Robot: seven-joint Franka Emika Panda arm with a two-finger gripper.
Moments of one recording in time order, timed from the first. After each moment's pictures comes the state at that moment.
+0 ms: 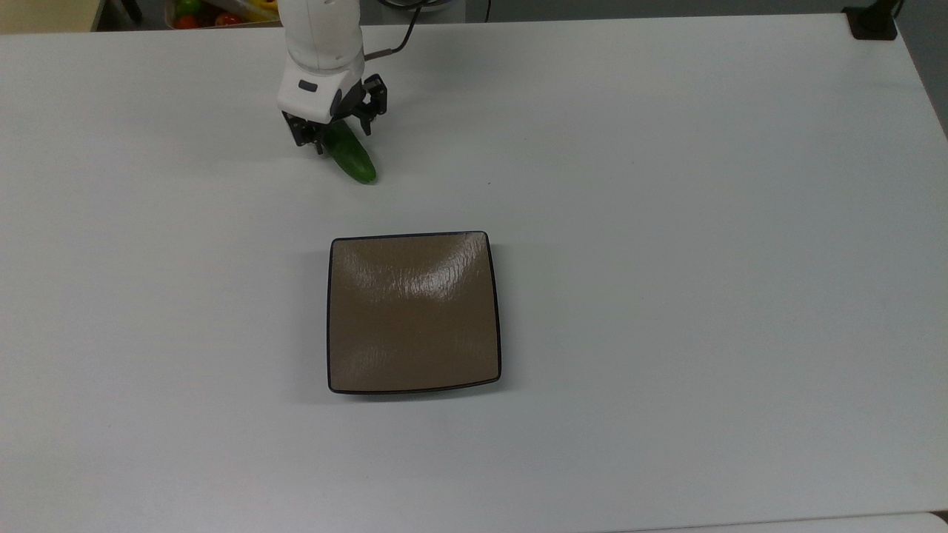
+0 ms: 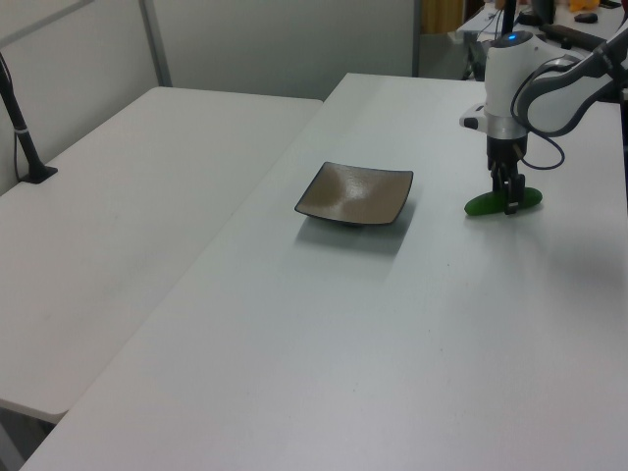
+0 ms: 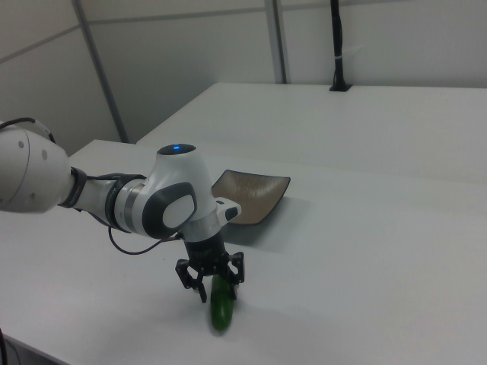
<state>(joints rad) 0.01 0.06 -0.08 -2.32 -0.12 2.33 -0.56</state>
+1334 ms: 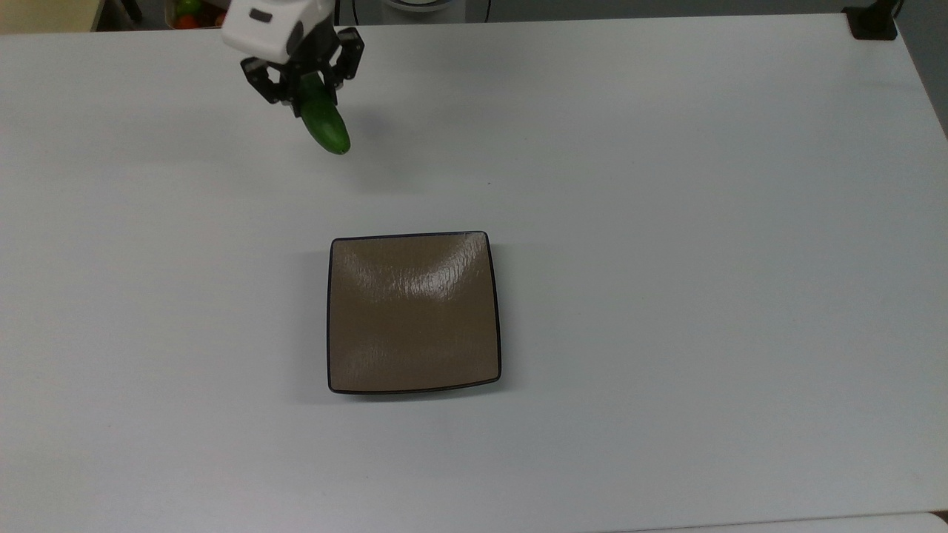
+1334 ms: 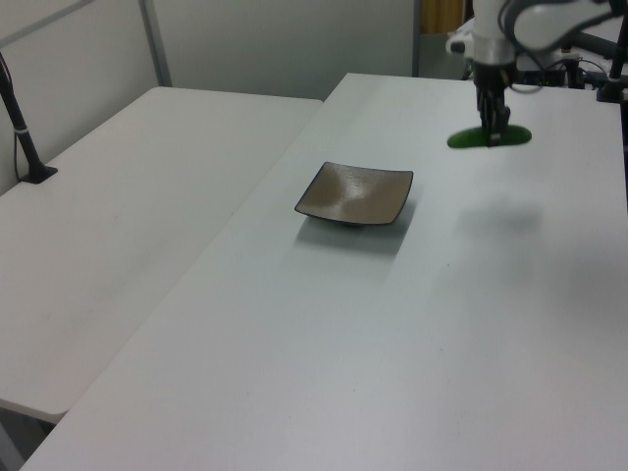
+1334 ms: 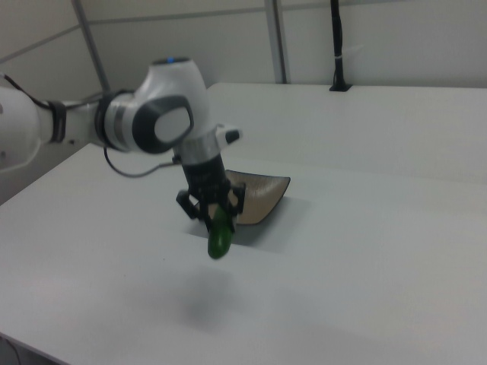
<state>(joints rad) 0.01 -0.01 -0.08 -1.99 -0.10 1.98 -0.56</state>
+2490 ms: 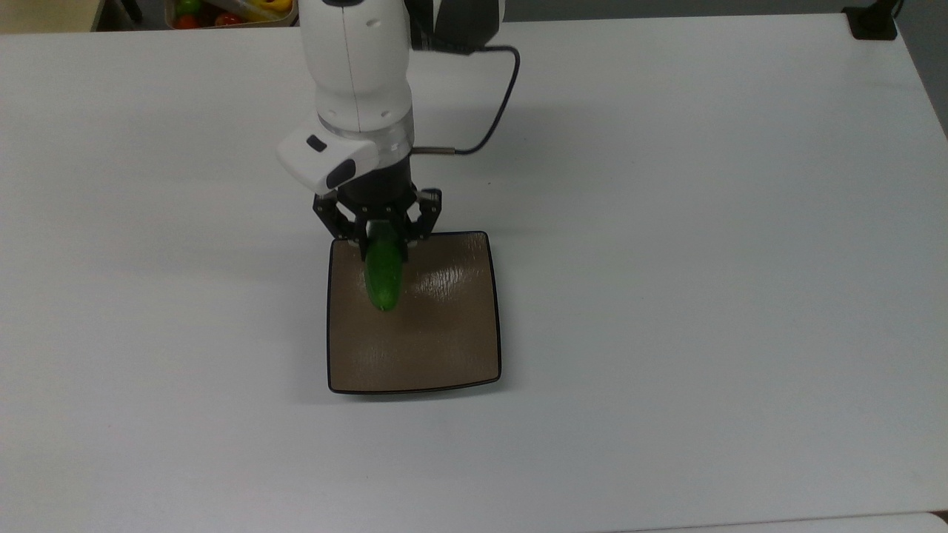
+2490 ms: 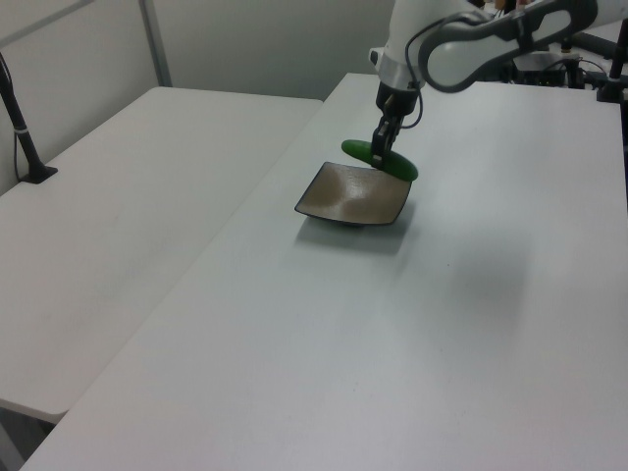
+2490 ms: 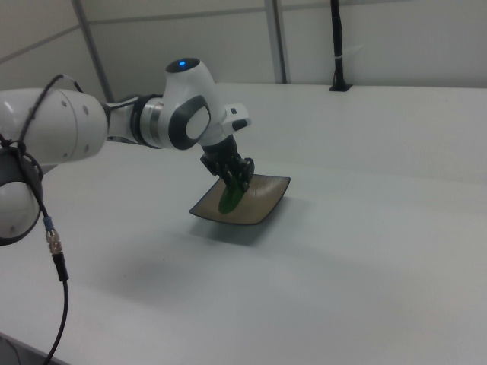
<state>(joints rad) 0.08 0.41 -0.01 -1.61 -0.01 2.27 0.01</state>
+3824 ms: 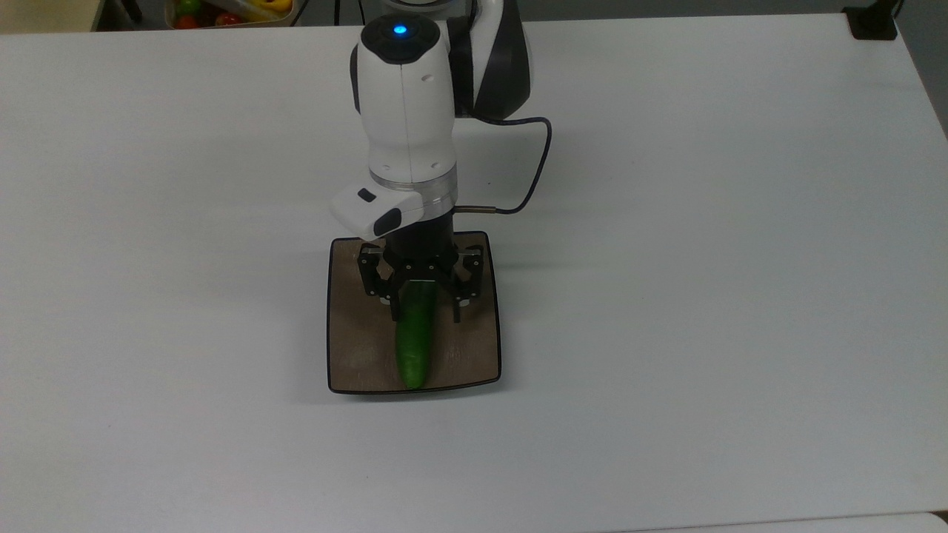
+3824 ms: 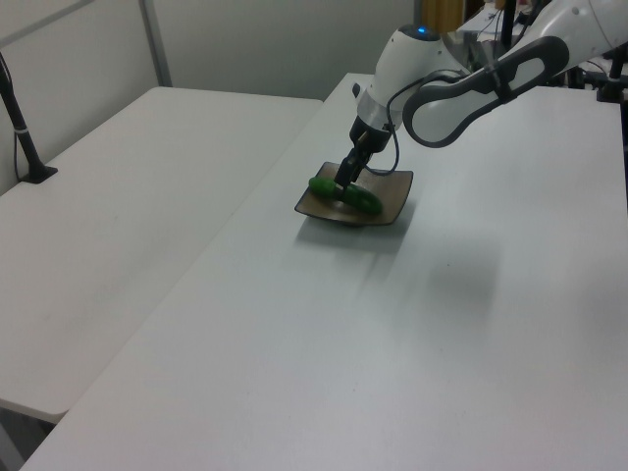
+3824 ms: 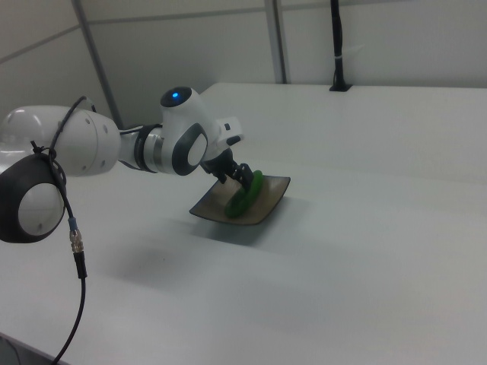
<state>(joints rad) 0.13 0.54 0.00 -1.61 0.00 2.59 0.11</state>
